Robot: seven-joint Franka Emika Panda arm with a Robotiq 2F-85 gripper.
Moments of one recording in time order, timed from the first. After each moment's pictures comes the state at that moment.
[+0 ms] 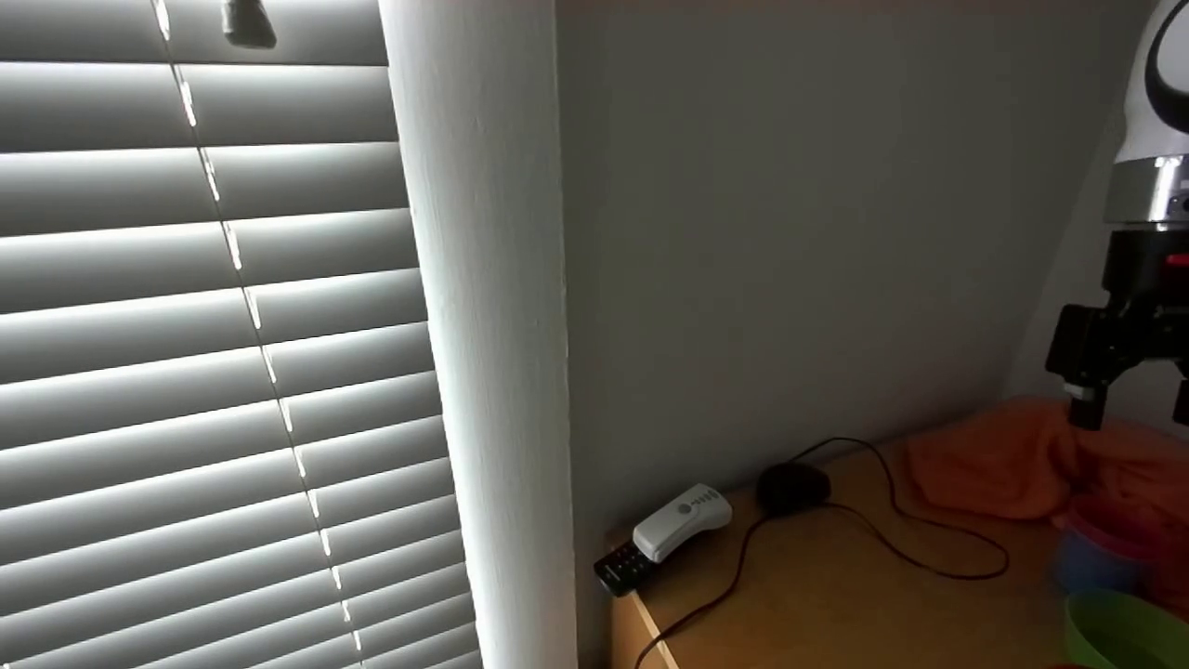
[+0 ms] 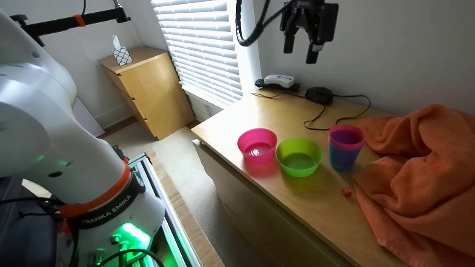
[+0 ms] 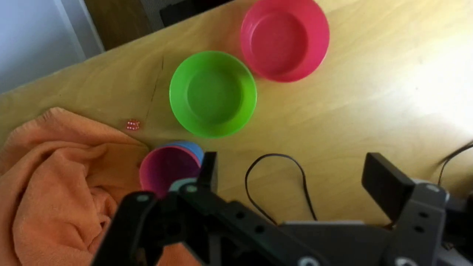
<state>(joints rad) -0.12 -0.06 -0.10 -2.12 0.00 1.88 0.06</state>
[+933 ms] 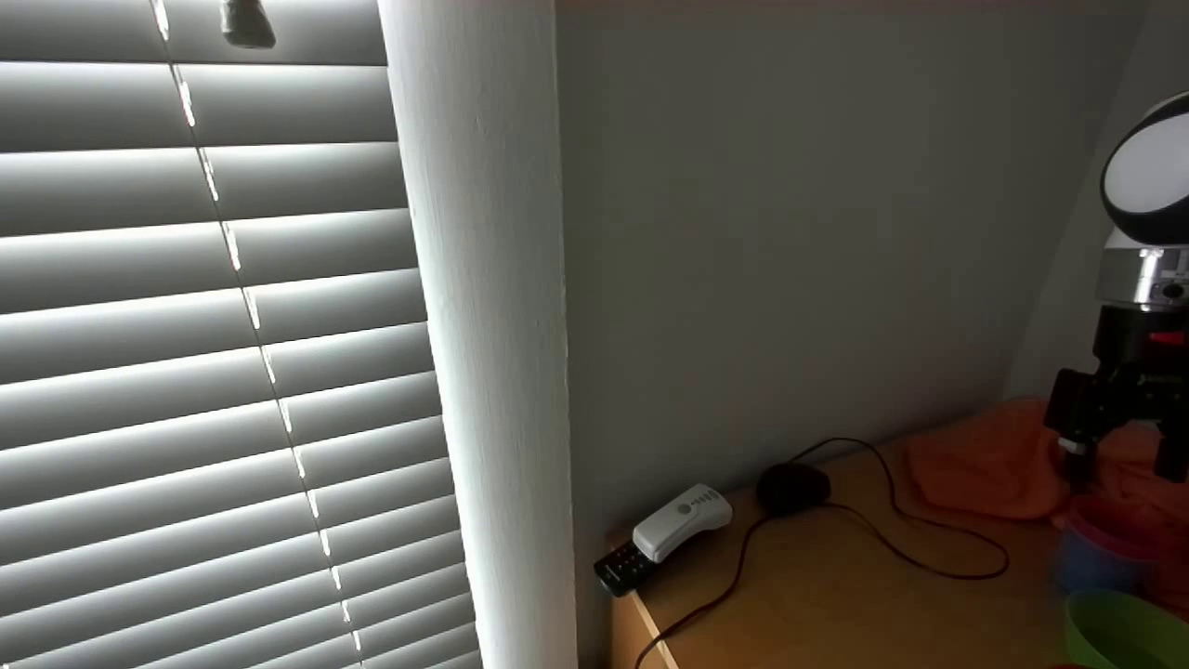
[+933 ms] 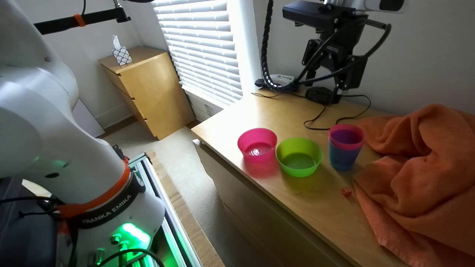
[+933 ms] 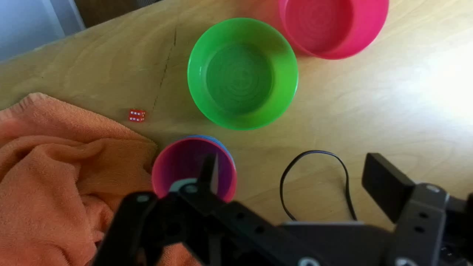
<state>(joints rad) -0.17 0.12 -0.16 -2.11 0.05 2.01 -0.09</state>
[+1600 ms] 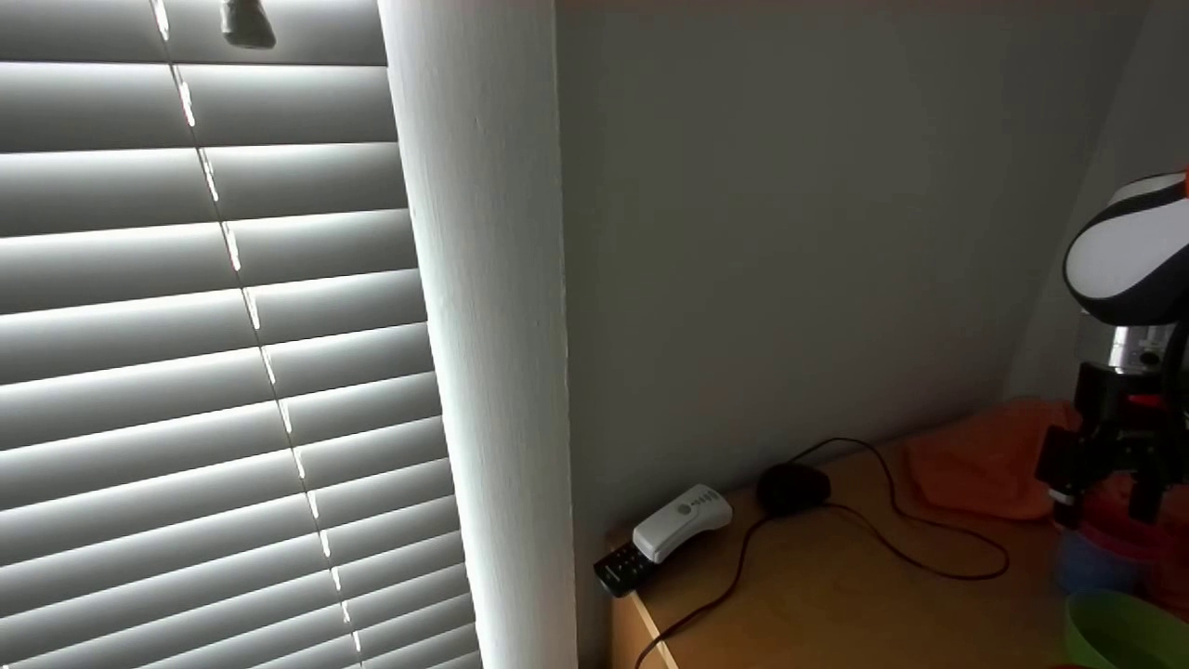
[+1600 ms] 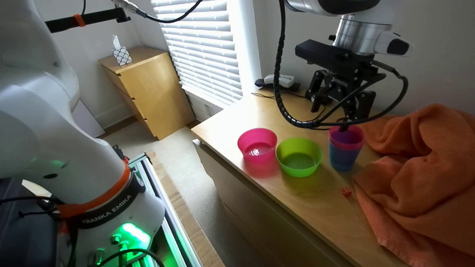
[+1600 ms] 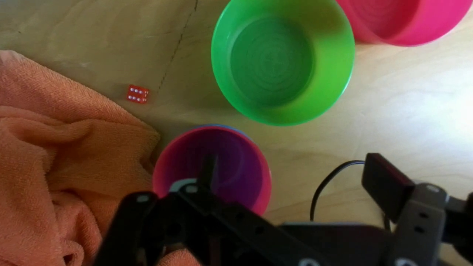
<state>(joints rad) -0.20 0.27 -0.16 -2.10 0.06 2.13 -0.23</state>
